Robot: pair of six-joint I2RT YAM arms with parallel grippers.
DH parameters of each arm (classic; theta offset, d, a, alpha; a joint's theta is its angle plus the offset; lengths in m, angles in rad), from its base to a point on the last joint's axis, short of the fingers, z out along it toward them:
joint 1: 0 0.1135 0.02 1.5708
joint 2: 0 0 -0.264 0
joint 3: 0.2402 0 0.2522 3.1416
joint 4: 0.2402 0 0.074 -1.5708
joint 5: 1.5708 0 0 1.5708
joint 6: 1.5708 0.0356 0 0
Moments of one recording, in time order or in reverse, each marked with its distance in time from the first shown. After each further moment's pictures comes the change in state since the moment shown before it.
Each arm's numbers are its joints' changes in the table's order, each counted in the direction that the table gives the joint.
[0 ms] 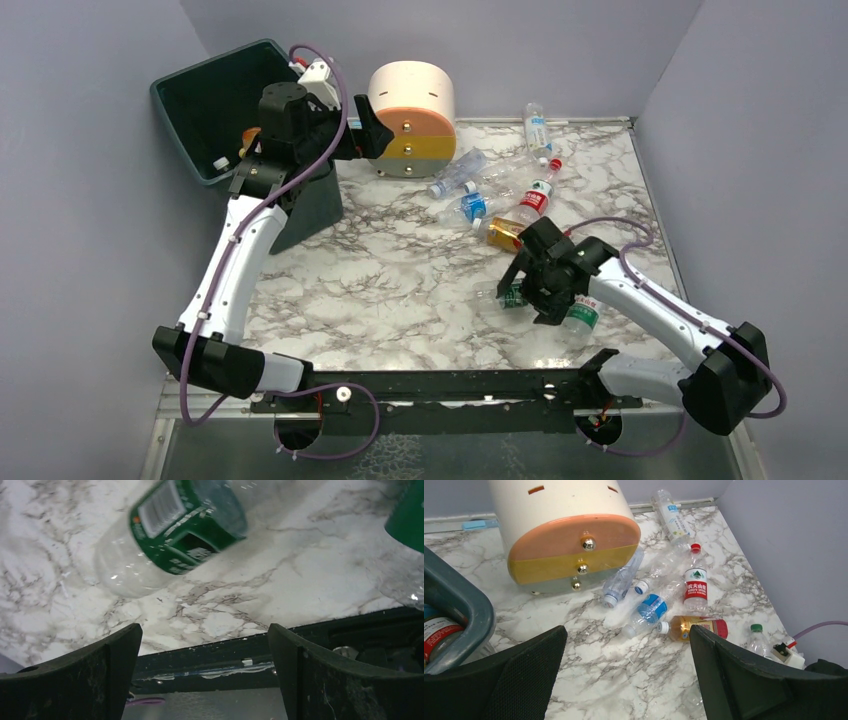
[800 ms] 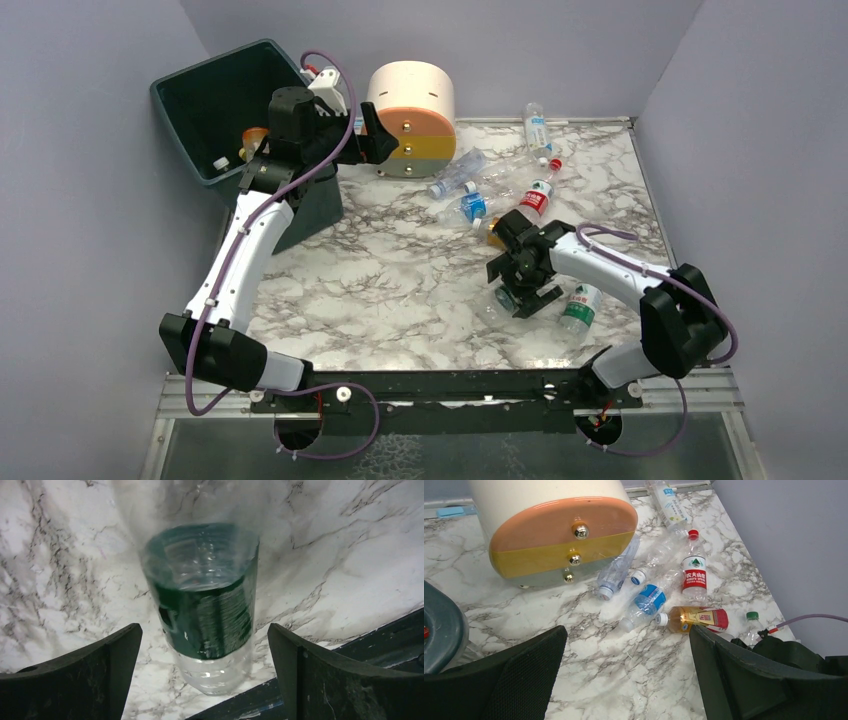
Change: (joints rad) left arm 0.010 -0.033 -0.064 -0.047 0.065 0.013; right arm -0.005 -0.312 0.053 -0.050 0.051 0.496
